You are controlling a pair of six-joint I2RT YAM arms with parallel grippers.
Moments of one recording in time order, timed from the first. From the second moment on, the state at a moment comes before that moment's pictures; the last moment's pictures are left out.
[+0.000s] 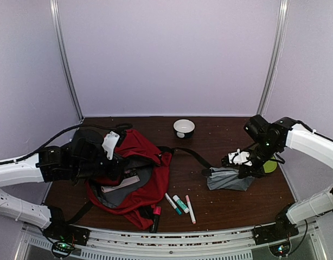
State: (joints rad) left arm -1.02 1.04 0.82 -0.39 -0.27 -0.29; right arm 0.49 1.27 1.05 -1.12 -0.22 -0.97
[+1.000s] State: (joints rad) left arm -1.02 1.01 0.83 -0.42 -0.27 -0.28; right arm 0.44 1.61 1.18 -1.18 -0.30 -0.98
